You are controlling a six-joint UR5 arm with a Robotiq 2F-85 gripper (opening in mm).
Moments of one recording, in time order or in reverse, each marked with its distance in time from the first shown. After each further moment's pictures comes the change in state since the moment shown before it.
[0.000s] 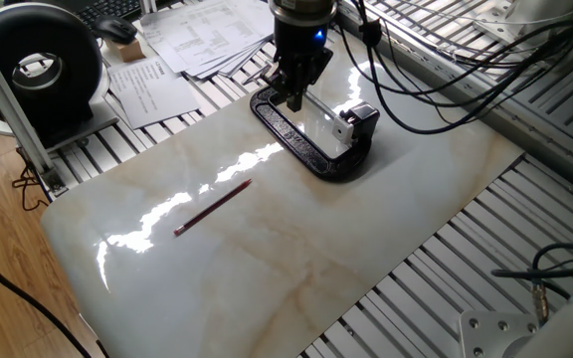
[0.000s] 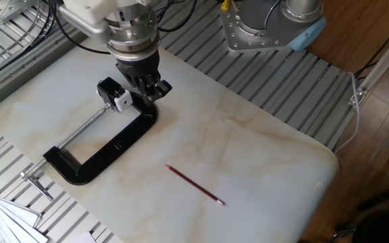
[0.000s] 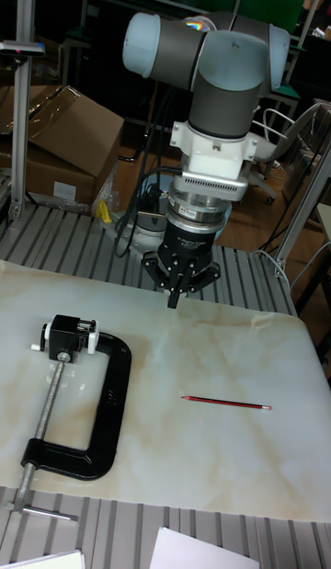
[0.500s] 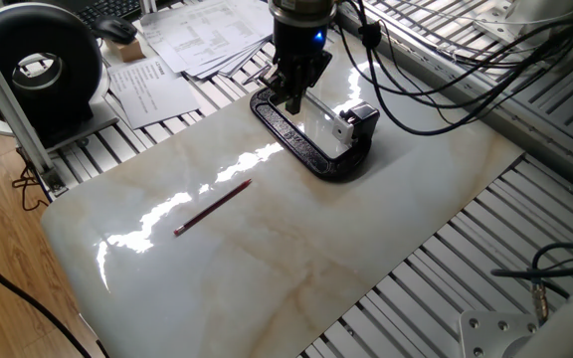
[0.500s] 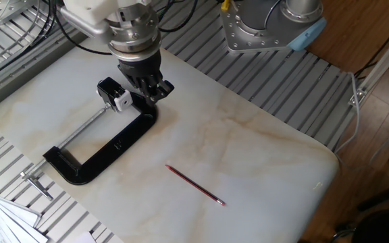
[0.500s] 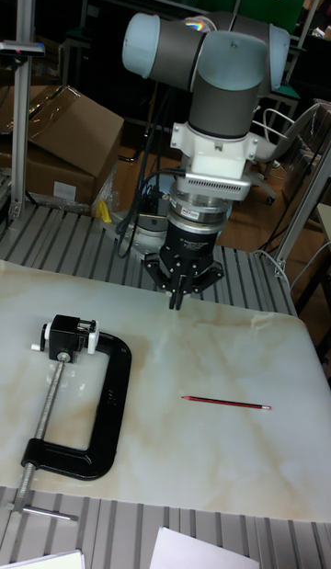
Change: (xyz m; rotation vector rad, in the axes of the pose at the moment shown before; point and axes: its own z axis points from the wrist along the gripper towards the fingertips) arm -0.007 0.013 0.001 -0.033 -0.023 -0.074
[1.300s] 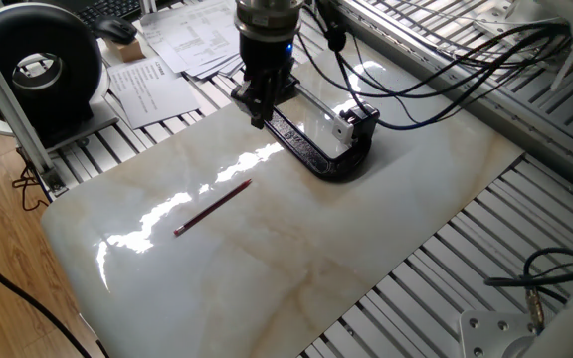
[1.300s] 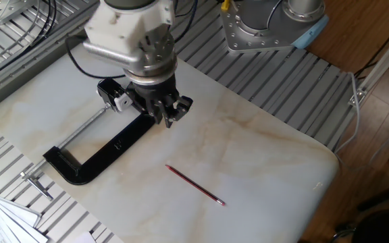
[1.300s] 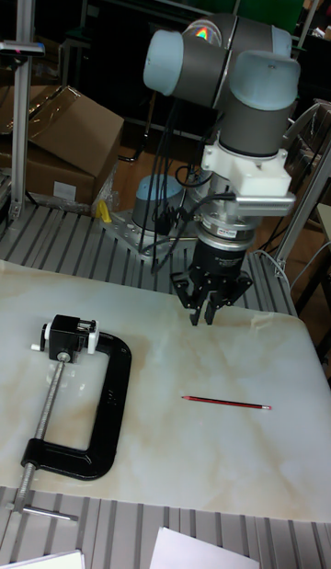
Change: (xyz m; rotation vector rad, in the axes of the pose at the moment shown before) arm -0.014 0.044 0.014 -0.008 0.000 -0.281
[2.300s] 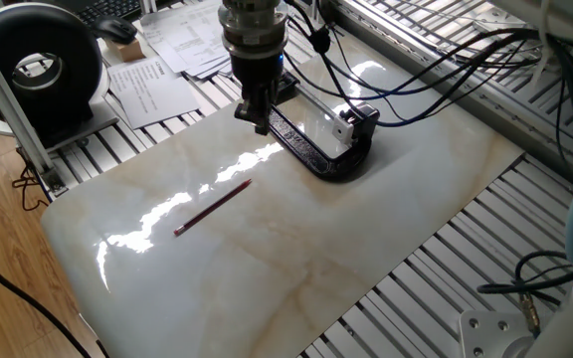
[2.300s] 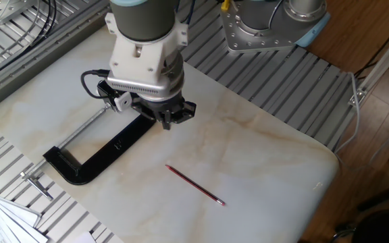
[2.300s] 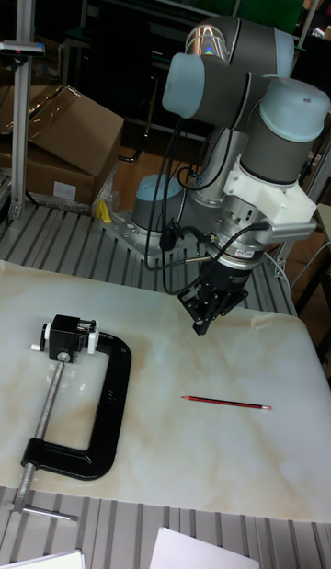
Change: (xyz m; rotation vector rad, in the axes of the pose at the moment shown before) arm 0.001 -0.007 0.020 0.095 0.069 -0.186
